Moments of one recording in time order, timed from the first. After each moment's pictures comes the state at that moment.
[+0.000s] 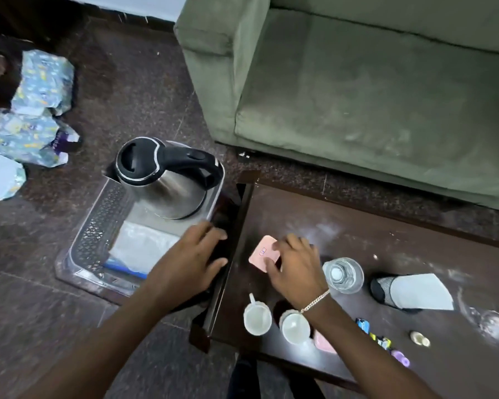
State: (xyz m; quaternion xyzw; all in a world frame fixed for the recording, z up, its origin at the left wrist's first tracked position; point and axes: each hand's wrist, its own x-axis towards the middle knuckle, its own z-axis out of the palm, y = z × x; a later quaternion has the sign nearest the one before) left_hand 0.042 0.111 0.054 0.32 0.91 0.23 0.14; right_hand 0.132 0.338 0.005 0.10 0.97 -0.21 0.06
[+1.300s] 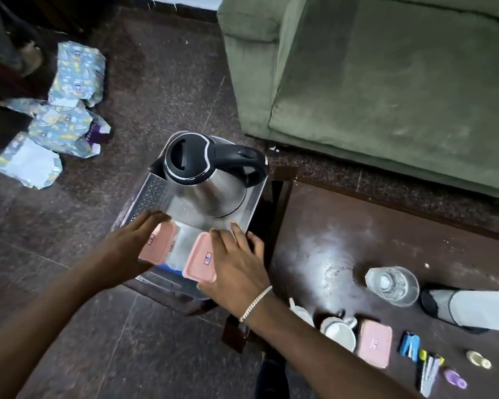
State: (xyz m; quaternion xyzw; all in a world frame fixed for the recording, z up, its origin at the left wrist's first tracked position) left_hand -0.040 -0.060 0.050 0.27 0.93 0.09 0.25; right_hand 0.068 0.171 0.026 -0.03 0.96 -0.26 0.10
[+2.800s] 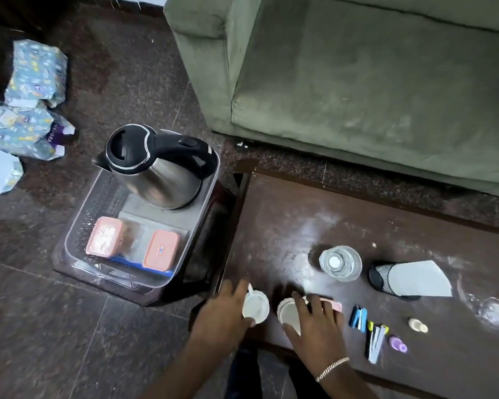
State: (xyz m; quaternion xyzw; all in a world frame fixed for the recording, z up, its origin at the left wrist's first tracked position) left_hand 0.164 0.150 -0.006 0.19 0.90 0.08 0.38; right_hand 0.278 0.332 -0.038 0.18 0.95 -0.11 0.22
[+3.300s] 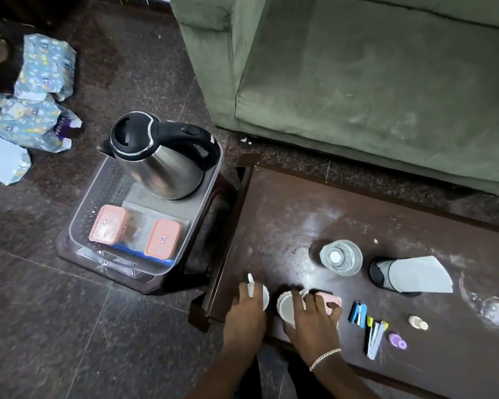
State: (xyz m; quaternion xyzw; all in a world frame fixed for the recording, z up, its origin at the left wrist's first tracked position) left_hand 0.227 0.191 -0.063 0.10 0.93 0.09 0.34; right_hand 0.297 0.331 -0.072 0.14 0.97 -0.05 0.20
